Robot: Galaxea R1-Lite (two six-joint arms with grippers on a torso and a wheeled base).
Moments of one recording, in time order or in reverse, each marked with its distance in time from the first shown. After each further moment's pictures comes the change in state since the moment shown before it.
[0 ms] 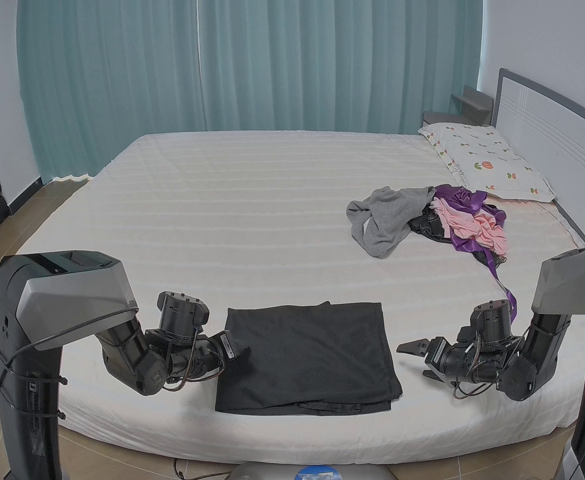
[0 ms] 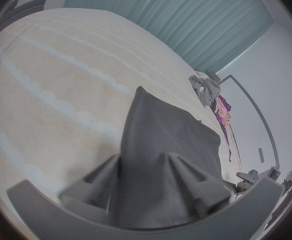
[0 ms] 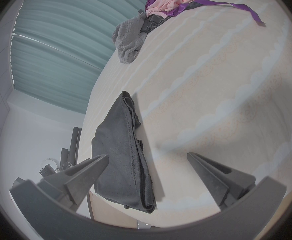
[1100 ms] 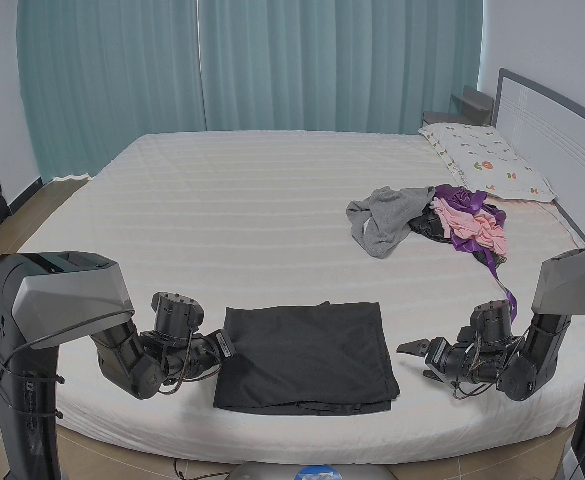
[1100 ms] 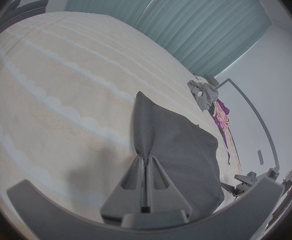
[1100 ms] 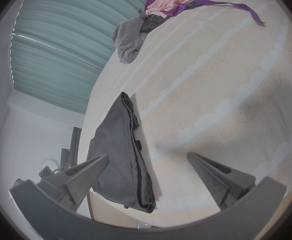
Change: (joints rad) left arm 0.006 -0.014 0.046 -0.072 0.022 -0.003; right arm 0.000 0.000 0.001 0.000 0.000 0.002
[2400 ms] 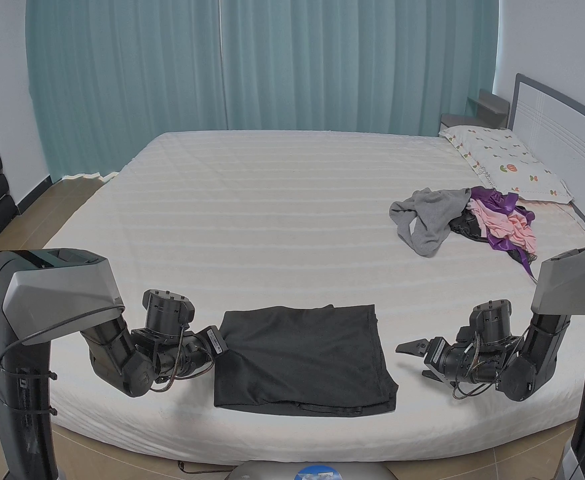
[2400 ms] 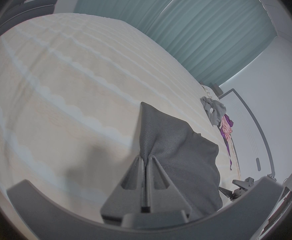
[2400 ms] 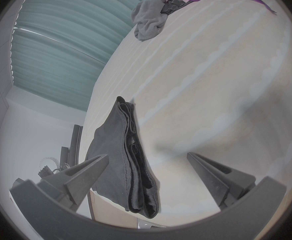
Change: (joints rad) left arm 0.034 -0.027 0.025 0.000 0.003 -0.024; right arm 0.005 0.000 -0.002 0.000 0.000 0.000
